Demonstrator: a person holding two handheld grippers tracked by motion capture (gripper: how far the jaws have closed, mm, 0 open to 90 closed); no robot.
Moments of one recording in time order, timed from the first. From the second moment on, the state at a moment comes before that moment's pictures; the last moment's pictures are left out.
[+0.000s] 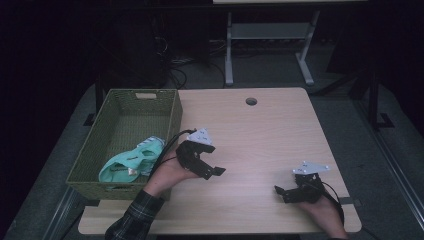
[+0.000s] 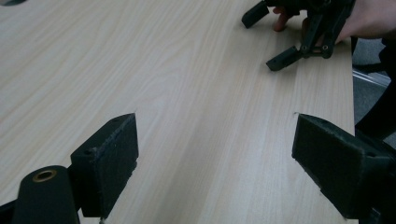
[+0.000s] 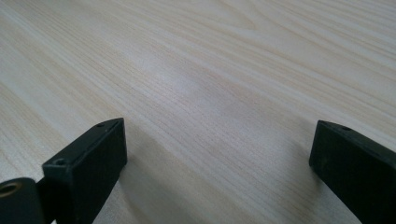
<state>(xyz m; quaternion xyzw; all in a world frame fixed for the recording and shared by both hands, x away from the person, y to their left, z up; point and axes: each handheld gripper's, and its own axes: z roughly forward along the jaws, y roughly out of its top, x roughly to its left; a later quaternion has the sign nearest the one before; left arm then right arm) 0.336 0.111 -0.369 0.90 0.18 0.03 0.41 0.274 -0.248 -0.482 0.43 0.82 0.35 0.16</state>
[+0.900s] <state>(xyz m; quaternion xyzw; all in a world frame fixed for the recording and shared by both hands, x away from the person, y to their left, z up) 0.338 0.140 -0.343 0.87 0.21 0.06 0.43 0.274 -0.248 -0.482 0.43 0.82 0.35 0.16</state>
